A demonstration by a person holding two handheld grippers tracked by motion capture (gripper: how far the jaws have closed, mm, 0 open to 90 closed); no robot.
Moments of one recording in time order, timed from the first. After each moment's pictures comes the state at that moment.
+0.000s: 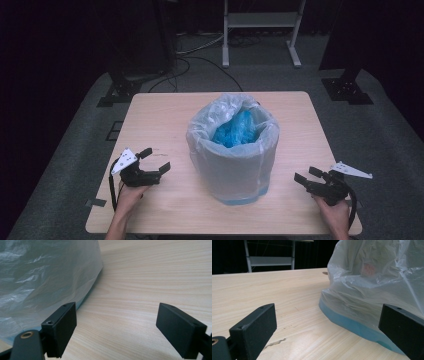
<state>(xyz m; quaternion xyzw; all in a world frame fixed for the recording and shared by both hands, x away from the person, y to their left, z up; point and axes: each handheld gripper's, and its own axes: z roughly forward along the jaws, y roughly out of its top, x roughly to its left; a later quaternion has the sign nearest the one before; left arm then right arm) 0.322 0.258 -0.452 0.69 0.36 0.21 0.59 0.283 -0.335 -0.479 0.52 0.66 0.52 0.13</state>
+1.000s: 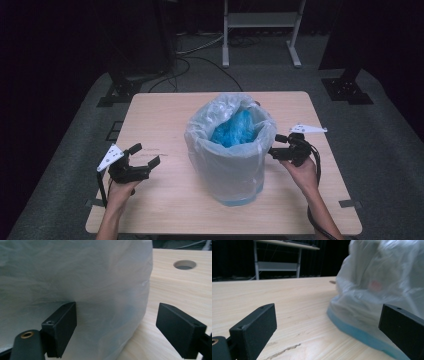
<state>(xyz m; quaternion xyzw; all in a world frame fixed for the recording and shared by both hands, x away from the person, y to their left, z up) 0.324 0.283 -0.436 0.66 0.38 0.22 0.61 0.380 -0.249 -0.424 0.42 0.74 0.52 0.11</state>
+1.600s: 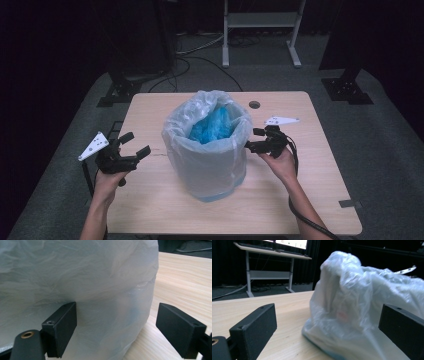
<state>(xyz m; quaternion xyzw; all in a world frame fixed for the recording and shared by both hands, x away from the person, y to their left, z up) 0.331 0.302 -0.390 0.65 0.35 0.21 0.64 0.408 -0.188 -0.417 0.38 0.76 0.51 0.10</state>
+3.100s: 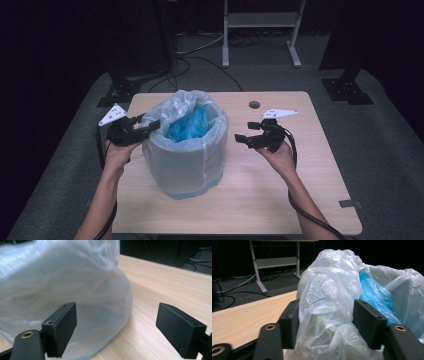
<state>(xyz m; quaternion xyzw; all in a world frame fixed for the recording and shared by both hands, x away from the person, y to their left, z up) 0.385 0.270 -0.346 0.71 0.36 0.22 0.56 0.408 -0.178 -0.384 0.34 0.77 0.54 0.09</state>
